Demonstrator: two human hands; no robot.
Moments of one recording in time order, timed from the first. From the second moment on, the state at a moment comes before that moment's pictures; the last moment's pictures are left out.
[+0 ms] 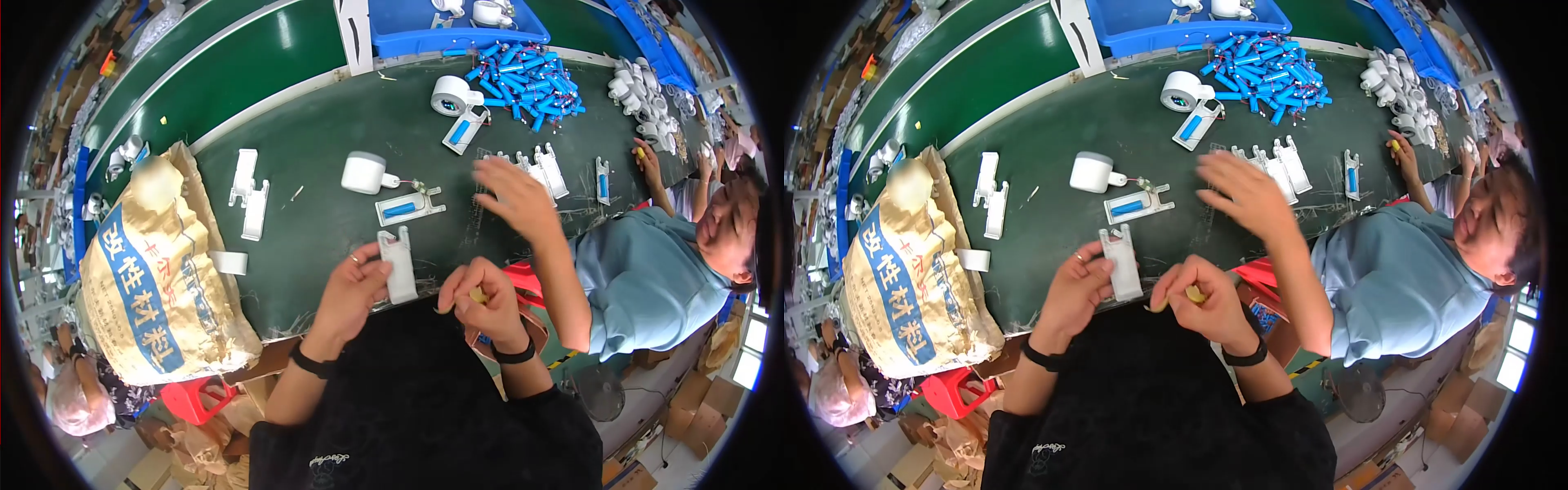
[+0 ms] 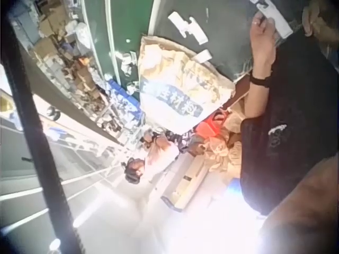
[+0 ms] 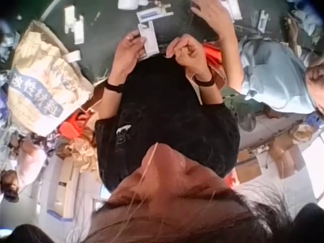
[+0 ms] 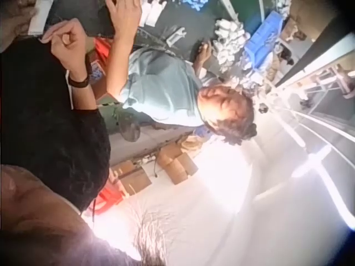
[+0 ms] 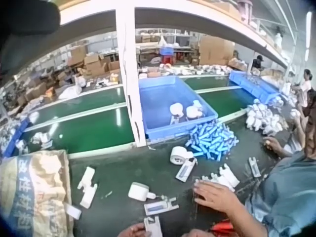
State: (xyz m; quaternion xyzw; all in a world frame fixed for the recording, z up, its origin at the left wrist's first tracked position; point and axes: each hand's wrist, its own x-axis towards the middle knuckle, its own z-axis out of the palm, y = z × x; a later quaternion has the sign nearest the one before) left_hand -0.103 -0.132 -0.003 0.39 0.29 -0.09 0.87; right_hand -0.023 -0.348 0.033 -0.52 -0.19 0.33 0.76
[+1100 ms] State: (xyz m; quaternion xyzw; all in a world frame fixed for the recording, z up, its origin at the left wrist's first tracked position) left_hand 0.003 -0.086 0.020 0.92 0.23 0.08 0.32; right_hand -0.022 -0.350 0.017 -0.49 0.01 0.45 0.74
